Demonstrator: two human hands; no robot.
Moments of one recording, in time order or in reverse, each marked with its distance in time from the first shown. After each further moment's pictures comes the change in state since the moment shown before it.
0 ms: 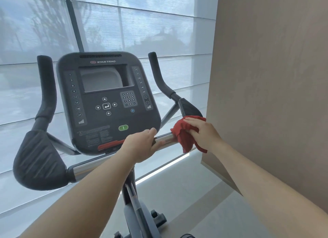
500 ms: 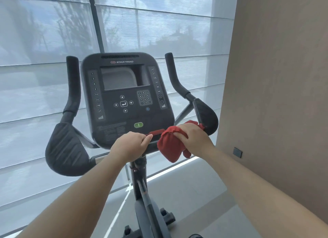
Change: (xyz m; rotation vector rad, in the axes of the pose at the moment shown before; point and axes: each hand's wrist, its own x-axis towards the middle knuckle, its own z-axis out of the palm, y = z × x) left_hand -0.044 -0.048 -0.006 -0.193 0.036 -0.212; right_hand 0.006 -0.034 0.057 -0.084 -0.058 -0.084
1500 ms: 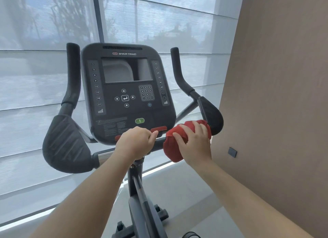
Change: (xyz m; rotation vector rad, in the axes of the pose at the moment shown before) left_hand 0.000 0.006 0.000 -0.021 0.109 -0.006; right_hand -0.019 -0.039 0.028 -0.188 0.210 0.253
